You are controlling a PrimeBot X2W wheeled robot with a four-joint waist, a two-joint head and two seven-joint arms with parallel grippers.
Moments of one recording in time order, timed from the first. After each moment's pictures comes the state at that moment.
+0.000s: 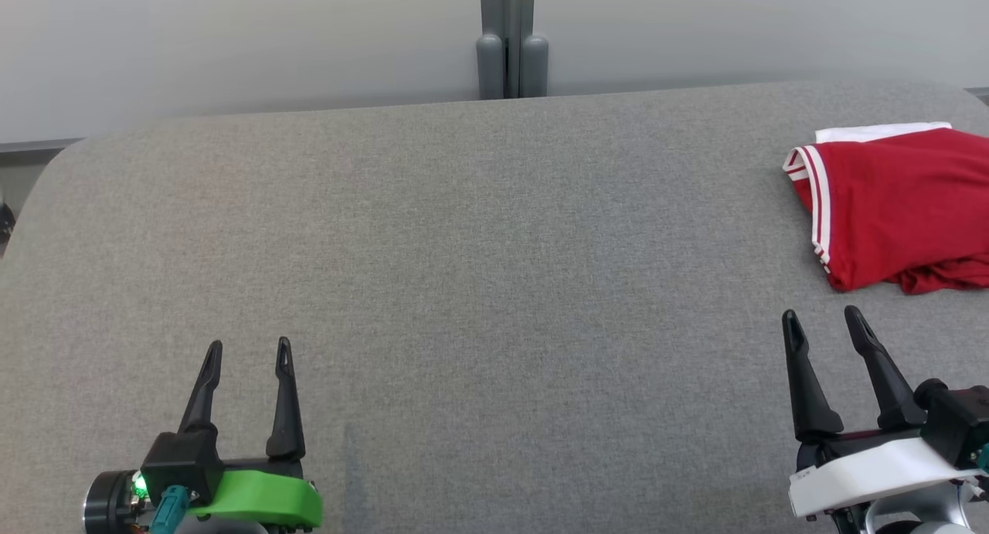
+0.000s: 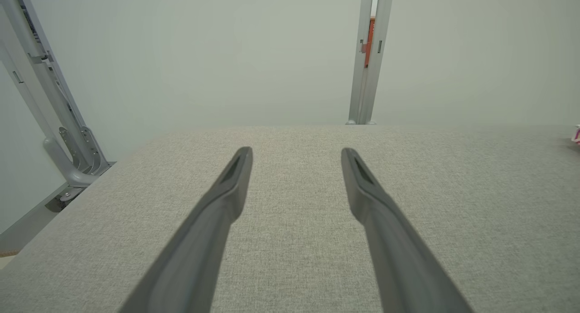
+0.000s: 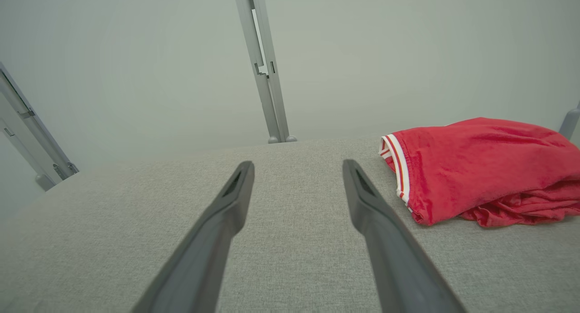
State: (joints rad) left arm 0.00 0.16 -0.17 0.10 -0.24 0.10 -0.26; right arm 0.13 -0.08 -0.03 -0.18 0.24 0.13 -0.08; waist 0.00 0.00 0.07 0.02
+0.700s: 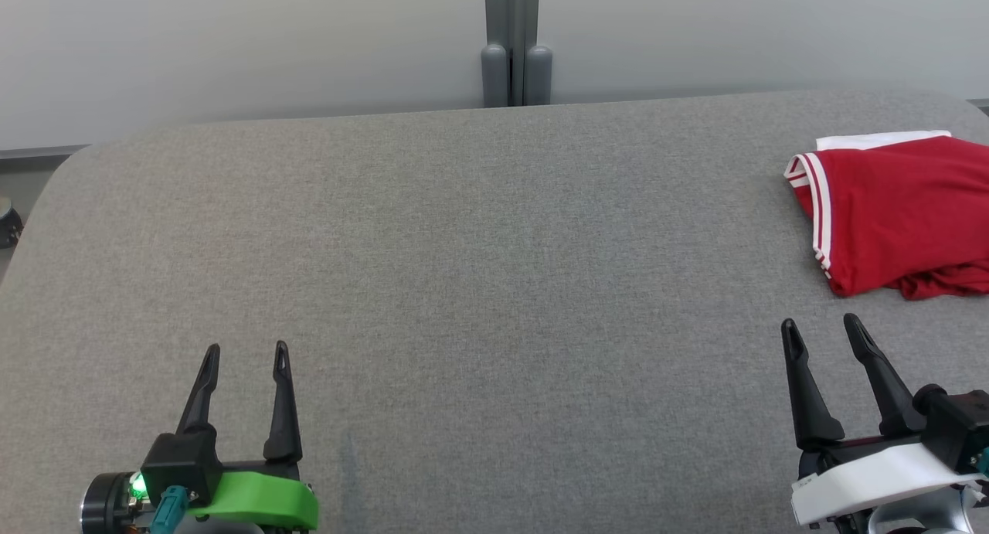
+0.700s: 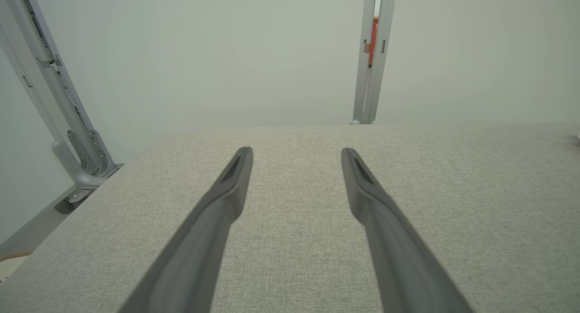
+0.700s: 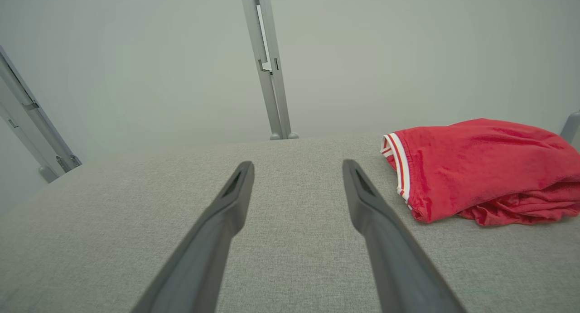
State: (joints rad) left arm 0.00 0.16 -0.16 0.12 -0.23 0.09 -0.26; right arm 0.15 -0.09 -0.03 -0.20 0.23 0.13 -0.06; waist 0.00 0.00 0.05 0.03
